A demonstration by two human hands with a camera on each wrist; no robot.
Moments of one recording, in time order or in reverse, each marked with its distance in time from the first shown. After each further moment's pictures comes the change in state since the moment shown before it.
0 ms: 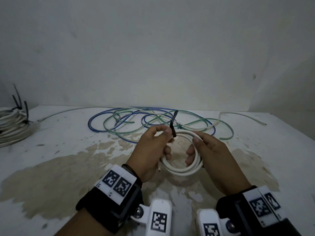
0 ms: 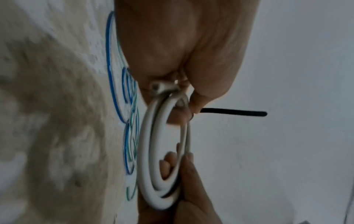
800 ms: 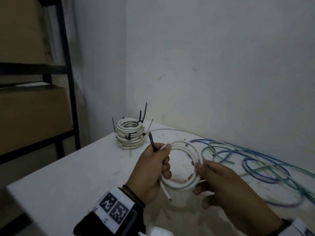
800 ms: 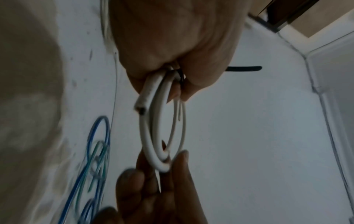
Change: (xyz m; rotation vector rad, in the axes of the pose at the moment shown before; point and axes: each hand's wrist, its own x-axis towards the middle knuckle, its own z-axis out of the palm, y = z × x) left_hand -0.061 0.073 -0.245 -0.259 0.465 0.149; right_hand 0.023 -0.115 0.238 0.278 -0.534 0.344
